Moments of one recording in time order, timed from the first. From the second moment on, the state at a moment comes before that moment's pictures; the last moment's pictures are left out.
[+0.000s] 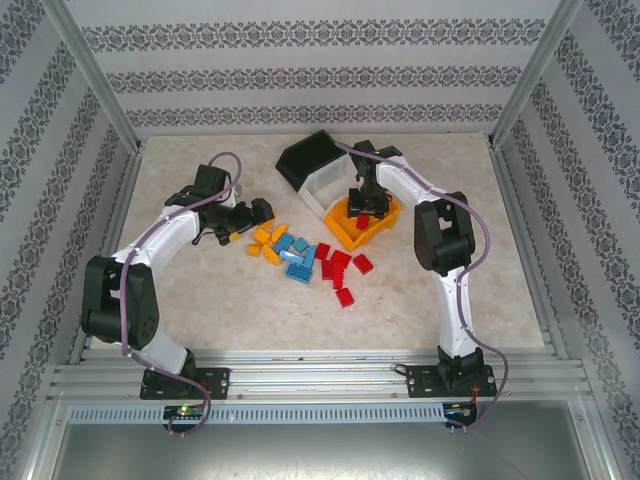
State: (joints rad) left arm -0.16 1.58 1.14 -0.61 0.43 -0.58; right arm 0.34 2.29 1.93 -1.11 -0.09 0.41
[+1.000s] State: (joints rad) left arm -0.17 1.71 1.19 -0.55 0.46 -0.61; right arm 0.39 1.74 1.50 -1.10 -0.09 0.37
